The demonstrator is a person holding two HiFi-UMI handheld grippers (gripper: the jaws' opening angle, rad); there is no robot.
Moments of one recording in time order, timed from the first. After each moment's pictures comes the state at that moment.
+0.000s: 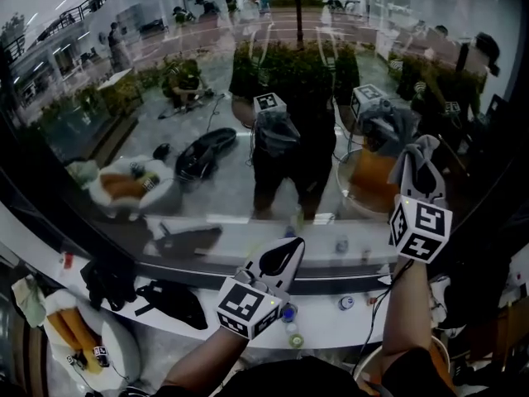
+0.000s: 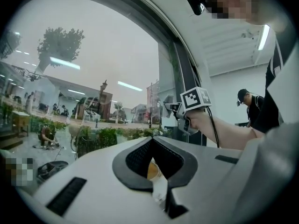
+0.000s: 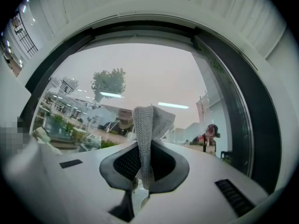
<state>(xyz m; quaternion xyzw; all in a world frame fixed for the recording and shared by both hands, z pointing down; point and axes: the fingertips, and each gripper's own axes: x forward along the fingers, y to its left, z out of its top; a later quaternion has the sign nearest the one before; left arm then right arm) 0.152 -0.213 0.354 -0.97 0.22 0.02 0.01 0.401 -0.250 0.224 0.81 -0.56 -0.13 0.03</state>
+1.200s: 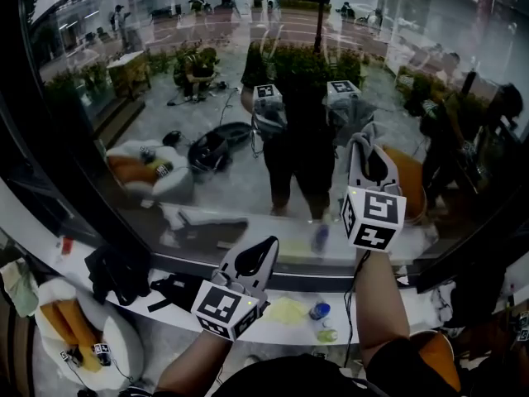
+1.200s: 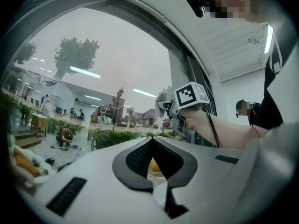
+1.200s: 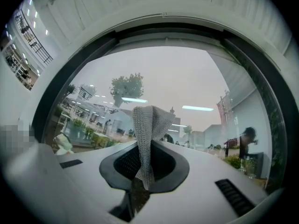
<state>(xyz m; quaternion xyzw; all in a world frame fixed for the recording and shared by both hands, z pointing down) -0.114 -0.272 0.363 -0.95 0.30 0.05 0.00 0.075 -0.365 0.223 0.75 -0.65 -0.15 0.04</state>
